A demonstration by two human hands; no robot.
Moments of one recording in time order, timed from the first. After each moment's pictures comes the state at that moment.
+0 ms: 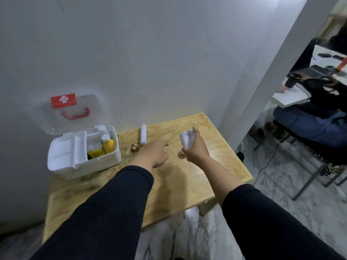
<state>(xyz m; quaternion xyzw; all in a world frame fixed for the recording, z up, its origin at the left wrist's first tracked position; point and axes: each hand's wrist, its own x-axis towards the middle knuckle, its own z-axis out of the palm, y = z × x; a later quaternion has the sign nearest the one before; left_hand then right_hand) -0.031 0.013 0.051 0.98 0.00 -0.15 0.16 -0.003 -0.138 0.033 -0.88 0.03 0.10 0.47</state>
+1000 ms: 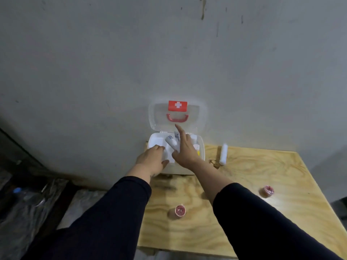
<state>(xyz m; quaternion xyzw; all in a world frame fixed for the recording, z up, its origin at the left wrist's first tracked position) -0.125 0.245 0.053 0.96 0.22 -0.09 0.15 -0.034 0.142 0.045 -0.85 -0.31 0.17 0.39</state>
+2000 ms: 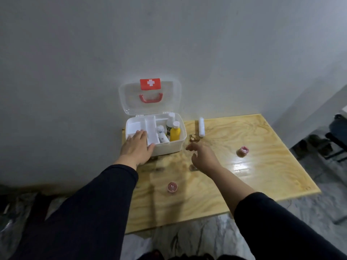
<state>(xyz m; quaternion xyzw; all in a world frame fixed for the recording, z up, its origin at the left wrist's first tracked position) -0.128 0.249 0.026 0.98 0.14 -0.09 0.12 -0.067 0.032 0.001 -0.93 -0.18 0.11 0.31</state>
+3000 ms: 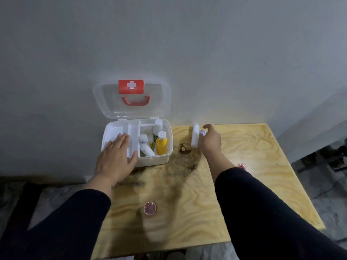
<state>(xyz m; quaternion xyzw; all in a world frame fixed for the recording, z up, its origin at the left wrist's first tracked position) -0.103 0.248 -0.010 0.97 0.20 -0.02 0.11 0.081 0.023 -0.023 -0.93 0.04 0.08 0.37</state>
